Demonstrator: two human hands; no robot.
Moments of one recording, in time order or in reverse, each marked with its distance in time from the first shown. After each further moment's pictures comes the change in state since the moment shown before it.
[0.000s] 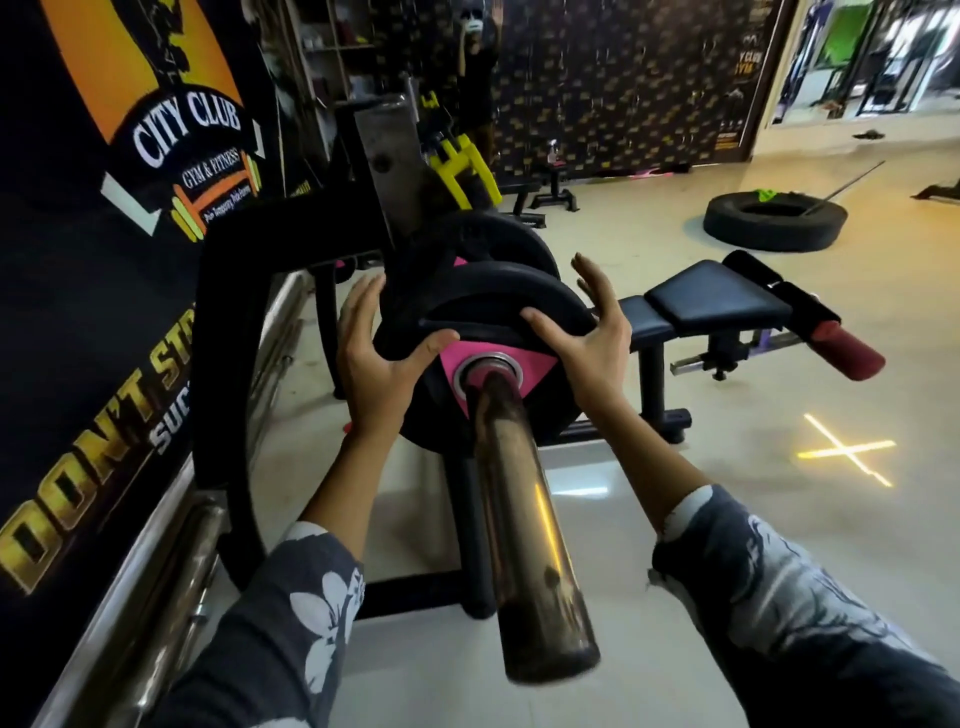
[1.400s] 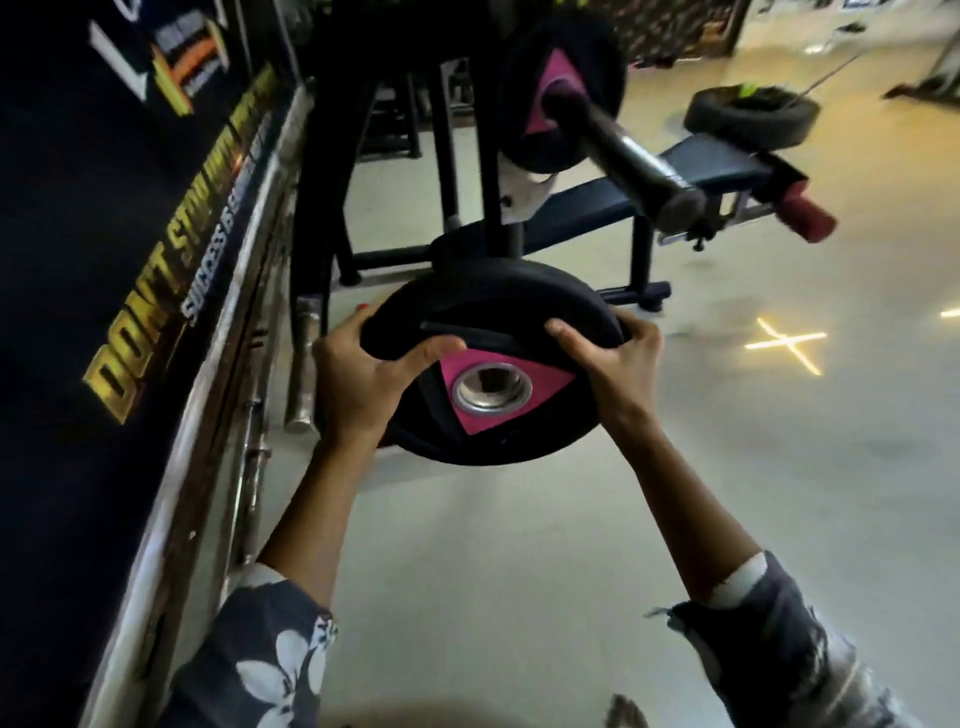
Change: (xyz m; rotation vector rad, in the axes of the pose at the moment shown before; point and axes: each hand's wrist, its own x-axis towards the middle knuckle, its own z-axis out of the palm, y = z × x) left_hand -0.219 0.079 -0.326 -0.088 -0.120 -0.136; right_hand -0.374 -0.183 0.029 0.053 0.037 0.239
